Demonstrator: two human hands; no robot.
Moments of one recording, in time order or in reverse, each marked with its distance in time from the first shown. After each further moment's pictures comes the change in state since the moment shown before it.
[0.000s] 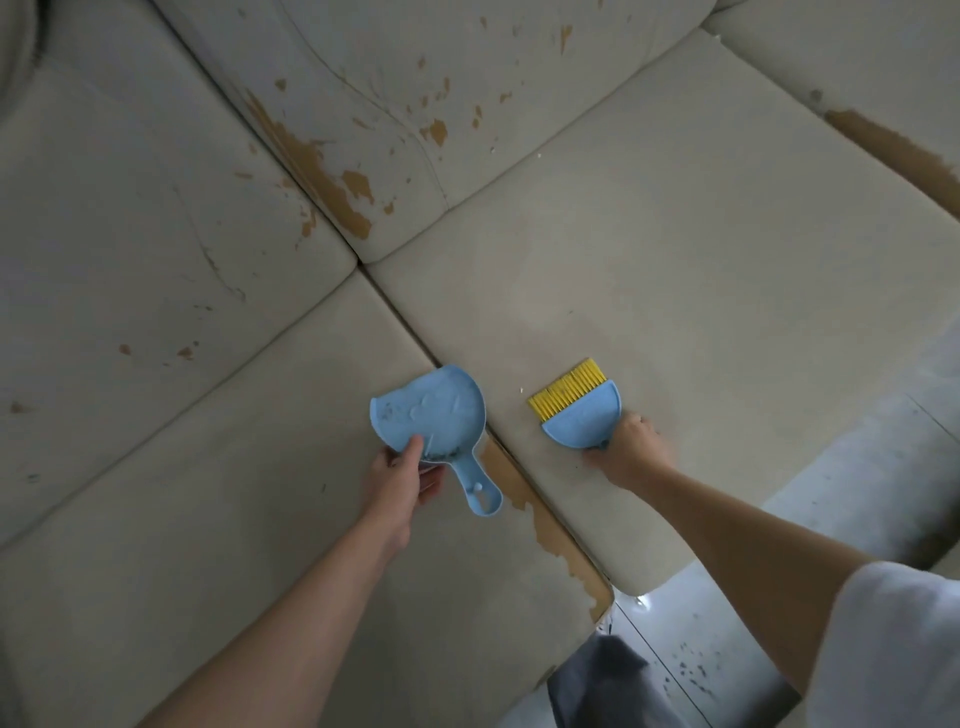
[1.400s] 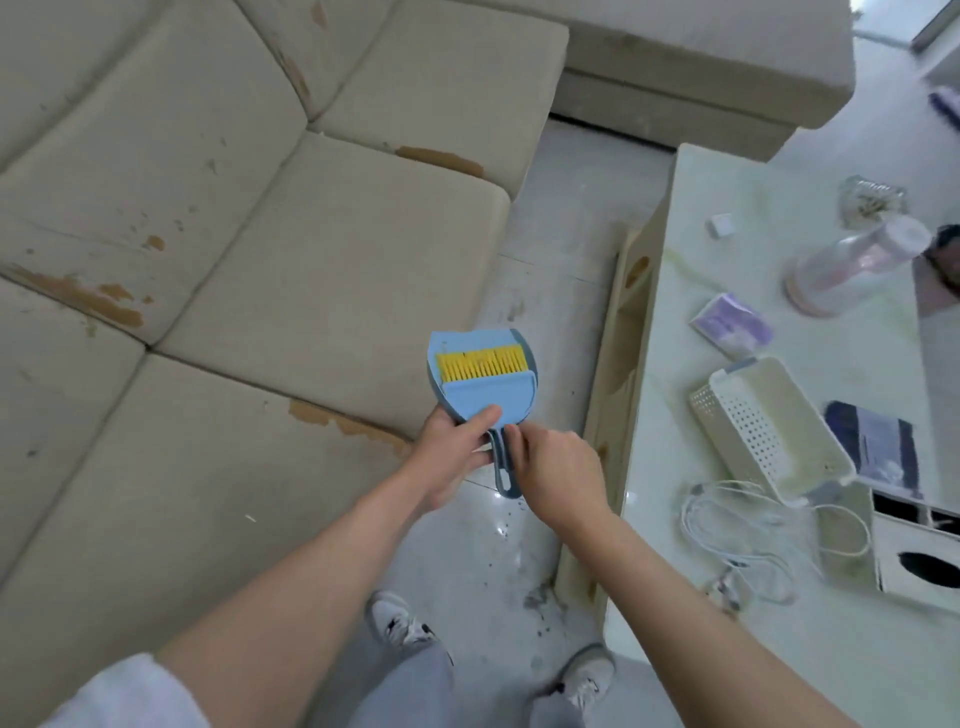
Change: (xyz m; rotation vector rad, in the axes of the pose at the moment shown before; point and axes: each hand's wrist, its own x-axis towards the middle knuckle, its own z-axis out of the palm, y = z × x) left_hand -0.441 -0.119 0.081 0.390 -0.977 0.091; right_hand -0.497 0.203 -0.018 0.243 0.641 0.009
